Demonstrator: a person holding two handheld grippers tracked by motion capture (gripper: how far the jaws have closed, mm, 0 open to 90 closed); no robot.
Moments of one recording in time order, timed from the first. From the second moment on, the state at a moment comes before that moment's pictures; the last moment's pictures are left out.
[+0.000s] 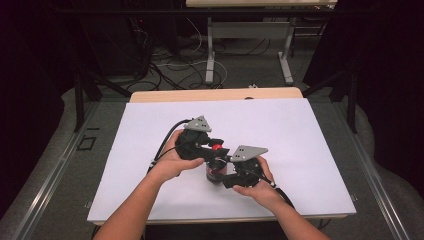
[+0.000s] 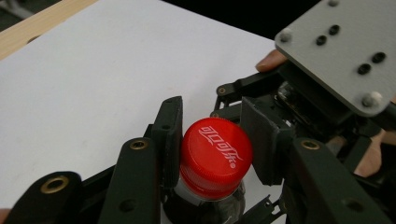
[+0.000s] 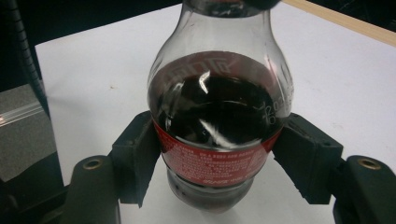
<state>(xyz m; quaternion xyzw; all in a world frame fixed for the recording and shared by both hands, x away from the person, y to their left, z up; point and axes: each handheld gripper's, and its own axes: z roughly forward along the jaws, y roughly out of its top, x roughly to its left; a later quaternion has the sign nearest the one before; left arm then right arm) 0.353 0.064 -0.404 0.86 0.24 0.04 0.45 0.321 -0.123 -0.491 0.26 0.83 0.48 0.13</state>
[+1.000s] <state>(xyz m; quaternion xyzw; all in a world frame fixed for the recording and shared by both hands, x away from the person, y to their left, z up) 0.351 0.074 -0.390 0.86 0.22 0.03 0.46 0.322 -0.126 -0.487 0.27 0.82 0.49 0.13</state>
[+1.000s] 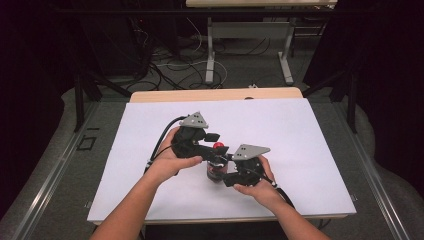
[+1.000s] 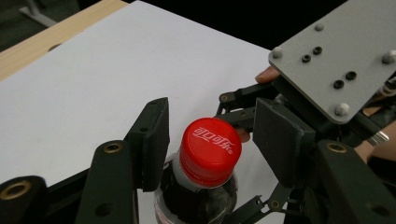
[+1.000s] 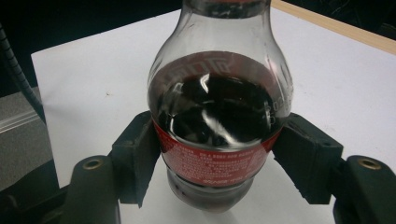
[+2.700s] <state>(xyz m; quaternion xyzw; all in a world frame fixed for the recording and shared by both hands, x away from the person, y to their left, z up) 0.343 0.046 -0.399 0.82 0.35 0.09 0.45 0.321 -0.126 -0.489 0.29 0.81 0.48 0.15</state>
